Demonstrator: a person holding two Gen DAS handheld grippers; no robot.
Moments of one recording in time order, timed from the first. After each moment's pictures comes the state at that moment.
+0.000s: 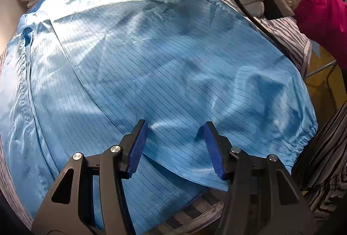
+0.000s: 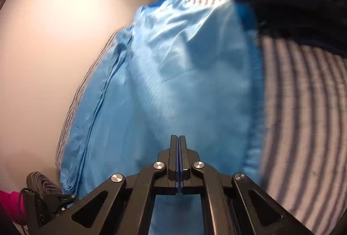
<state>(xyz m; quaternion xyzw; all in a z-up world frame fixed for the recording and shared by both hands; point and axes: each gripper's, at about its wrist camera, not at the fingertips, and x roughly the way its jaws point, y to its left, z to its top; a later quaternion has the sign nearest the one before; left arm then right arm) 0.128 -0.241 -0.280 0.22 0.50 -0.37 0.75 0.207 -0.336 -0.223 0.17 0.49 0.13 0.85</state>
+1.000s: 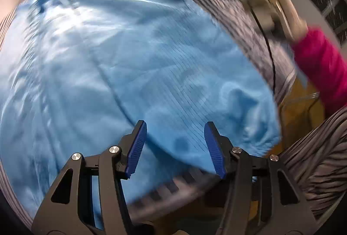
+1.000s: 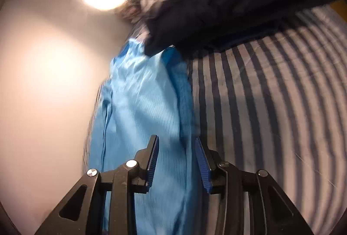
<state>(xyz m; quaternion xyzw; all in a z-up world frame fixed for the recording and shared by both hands) 0.128 -0.197 -0.245 0.09 0.54 -0.36 0.76 0.171 -0.430 -0.206 0.32 0.44 0.06 0.84</state>
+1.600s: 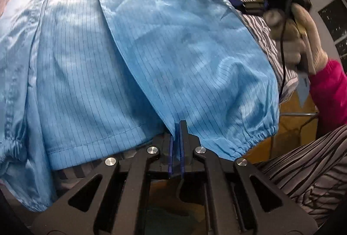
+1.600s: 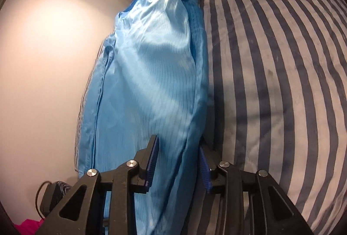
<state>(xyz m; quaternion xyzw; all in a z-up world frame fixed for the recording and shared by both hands) 0.092 -0.205 -0.275 0.05 0.59 -0.32 0.74 0.149 -0.387 -0.252 0.29 0.52 0.11 0.80</state>
